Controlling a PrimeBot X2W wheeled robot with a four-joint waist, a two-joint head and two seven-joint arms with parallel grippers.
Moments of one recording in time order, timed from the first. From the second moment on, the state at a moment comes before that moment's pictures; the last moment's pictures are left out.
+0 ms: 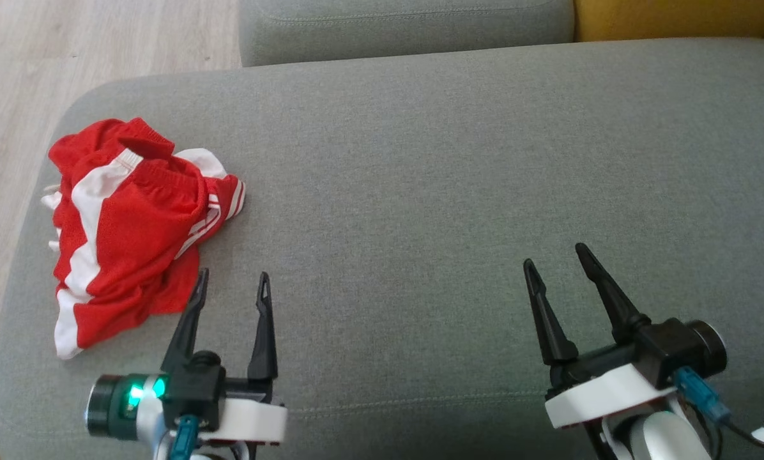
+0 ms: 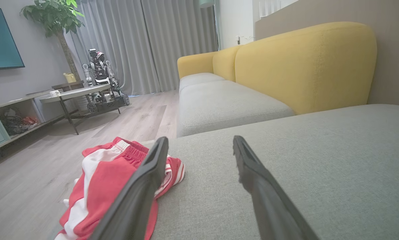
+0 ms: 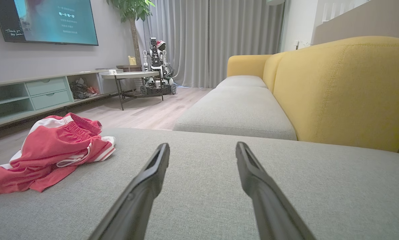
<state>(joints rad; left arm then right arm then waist) 0.07 0.18 -0.41 -0.07 -0.04 0.37 -0.25 0.01 -0.04 0.14 0.03 0.07 0.13 -0.25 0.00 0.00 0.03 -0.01</state>
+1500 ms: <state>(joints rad) 0.12 0.13 -0.33 -0.05 -0.02 0.32 -0.25 0.05 -0.04 0.16 0.03 0.07 0.13 -0.25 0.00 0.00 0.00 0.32</state>
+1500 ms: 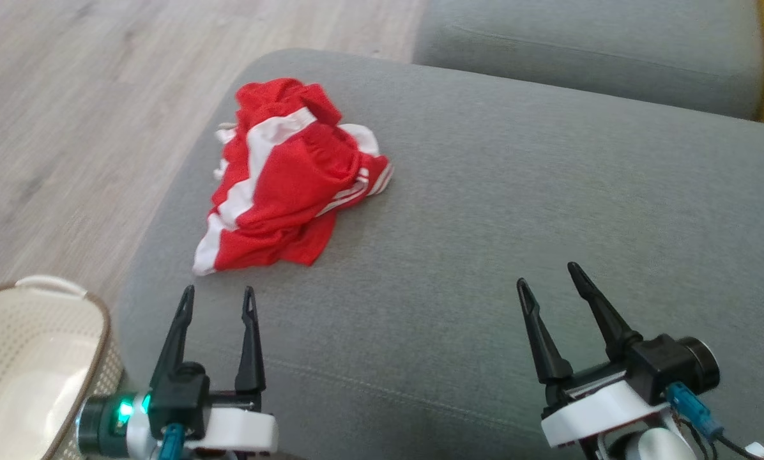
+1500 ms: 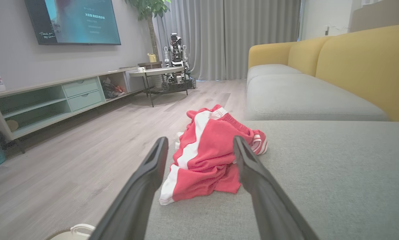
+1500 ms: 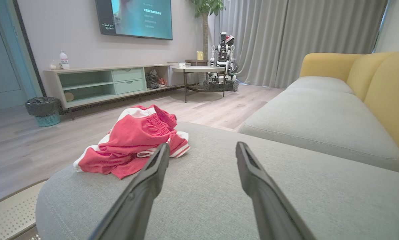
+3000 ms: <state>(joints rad) -0.97 0.26 -0.25 0.92 -0.07 -0.02 0.19 -0.12 -0.07 0.16 -0.01 -0.02 0.13 -0.25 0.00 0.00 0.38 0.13</state>
